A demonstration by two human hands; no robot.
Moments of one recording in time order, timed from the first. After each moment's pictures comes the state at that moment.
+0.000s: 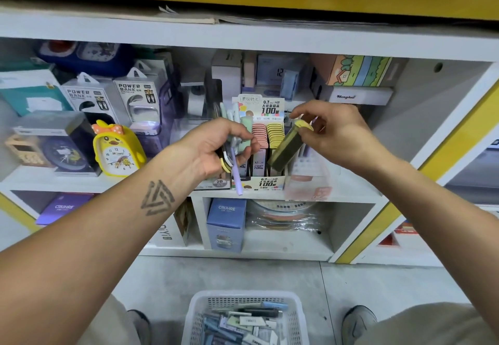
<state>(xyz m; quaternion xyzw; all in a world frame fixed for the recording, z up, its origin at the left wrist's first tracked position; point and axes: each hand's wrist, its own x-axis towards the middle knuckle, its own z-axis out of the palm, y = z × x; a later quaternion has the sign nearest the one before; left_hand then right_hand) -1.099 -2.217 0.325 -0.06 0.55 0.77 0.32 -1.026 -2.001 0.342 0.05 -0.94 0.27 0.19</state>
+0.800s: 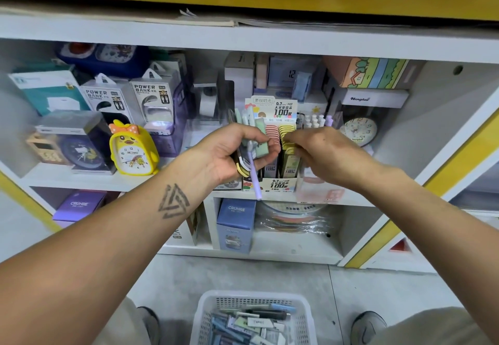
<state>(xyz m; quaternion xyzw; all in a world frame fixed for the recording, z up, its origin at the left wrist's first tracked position) -1.091 -2.217 0.325 -0.06 0.48 0.81 0.35 -1.038 -2.022 0.323 0.15 -0.98 0.04 0.08</state>
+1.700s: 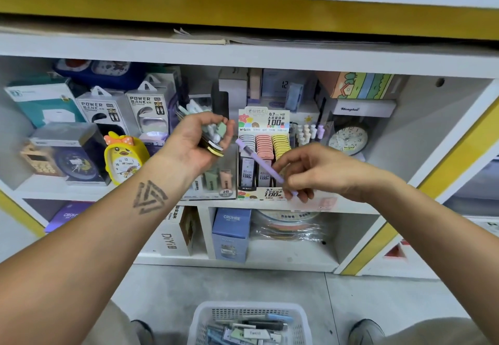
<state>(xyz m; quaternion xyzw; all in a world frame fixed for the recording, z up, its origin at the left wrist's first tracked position) -1.112 -2.240 0.342 -0.13 0.34 0.91 0.20 -1.017 -2.028 0.338 0.05 -0.85 0.49 -0.16</state>
